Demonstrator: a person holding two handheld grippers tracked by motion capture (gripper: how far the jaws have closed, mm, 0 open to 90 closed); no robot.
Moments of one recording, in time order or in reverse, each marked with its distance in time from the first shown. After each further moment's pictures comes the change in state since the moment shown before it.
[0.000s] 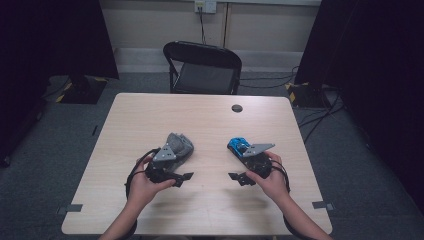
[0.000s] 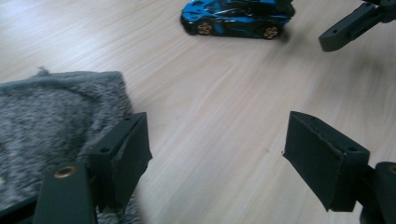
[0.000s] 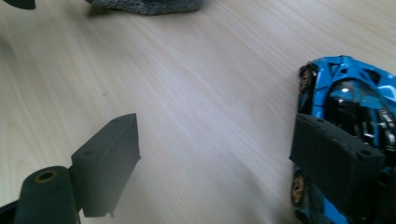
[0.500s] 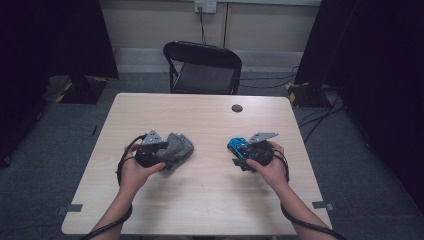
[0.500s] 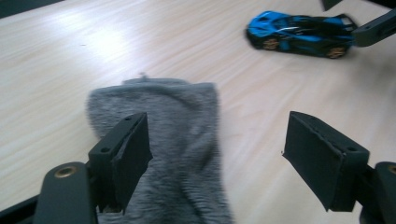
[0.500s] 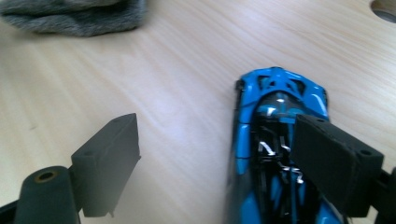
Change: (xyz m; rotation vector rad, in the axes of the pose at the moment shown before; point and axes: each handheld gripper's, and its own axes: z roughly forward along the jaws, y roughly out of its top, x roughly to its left) left arm 0.047 0.006 -0.015 -0.019 0.110 -0.059; right arm -0.036 0.010 0.007 -0.019 -0.094 0.057
